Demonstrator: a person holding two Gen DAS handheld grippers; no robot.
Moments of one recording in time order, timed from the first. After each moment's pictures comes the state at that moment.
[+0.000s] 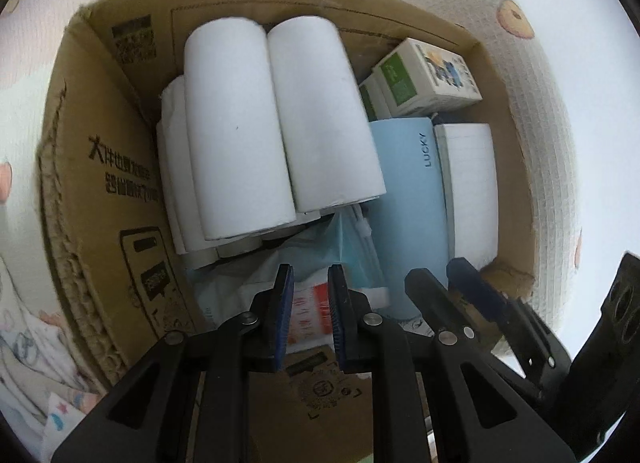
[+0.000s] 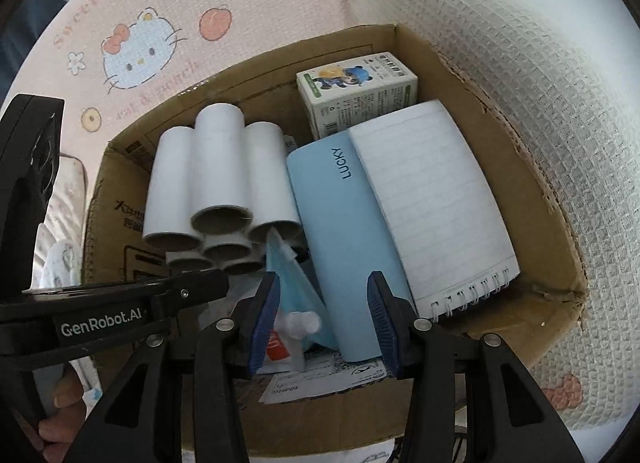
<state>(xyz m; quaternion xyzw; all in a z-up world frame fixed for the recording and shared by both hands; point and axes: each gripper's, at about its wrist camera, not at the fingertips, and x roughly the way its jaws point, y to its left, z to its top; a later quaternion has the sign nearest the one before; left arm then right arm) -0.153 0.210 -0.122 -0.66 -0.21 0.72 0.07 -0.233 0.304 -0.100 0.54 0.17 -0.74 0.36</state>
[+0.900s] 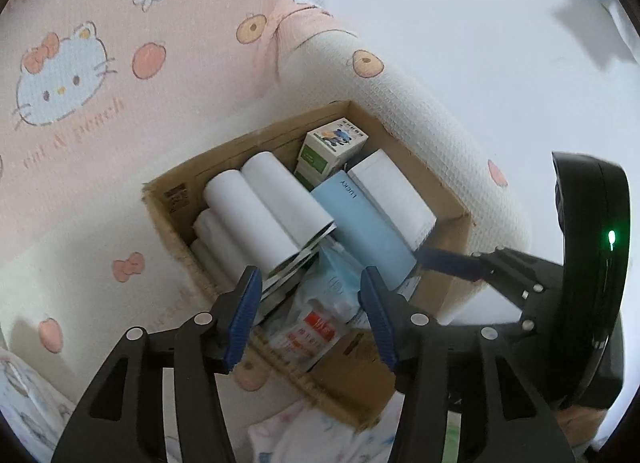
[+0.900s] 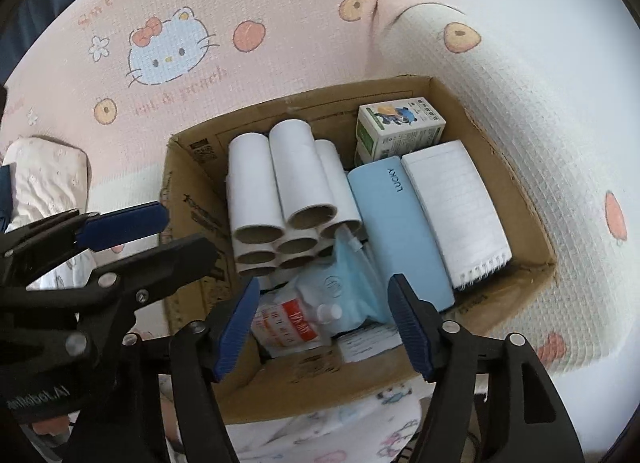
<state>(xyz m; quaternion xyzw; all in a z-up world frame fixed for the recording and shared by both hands) -0.101 0.156 -0.027 -0.49 -0.08 0.84 0.22 -0.156 0.272 -0.048 0.50 0.21 -0.78 0.32</state>
